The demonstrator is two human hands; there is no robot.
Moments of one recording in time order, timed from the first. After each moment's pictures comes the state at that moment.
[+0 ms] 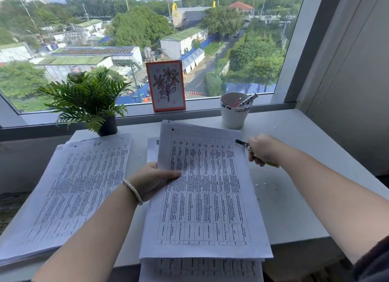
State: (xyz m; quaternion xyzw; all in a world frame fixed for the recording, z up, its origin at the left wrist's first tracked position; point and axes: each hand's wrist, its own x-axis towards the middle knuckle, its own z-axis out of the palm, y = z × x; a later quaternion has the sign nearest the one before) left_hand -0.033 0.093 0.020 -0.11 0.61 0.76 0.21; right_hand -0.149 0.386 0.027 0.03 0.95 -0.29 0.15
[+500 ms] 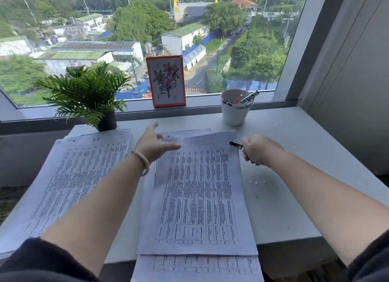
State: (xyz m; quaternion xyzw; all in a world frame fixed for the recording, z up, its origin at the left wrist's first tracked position) left_hand -0.081 0.091 0.046 -0.14 0.85 0.51 0.01; right_hand -0.145 0.374 0.020 -0.02 0.97 -0.19 0.11
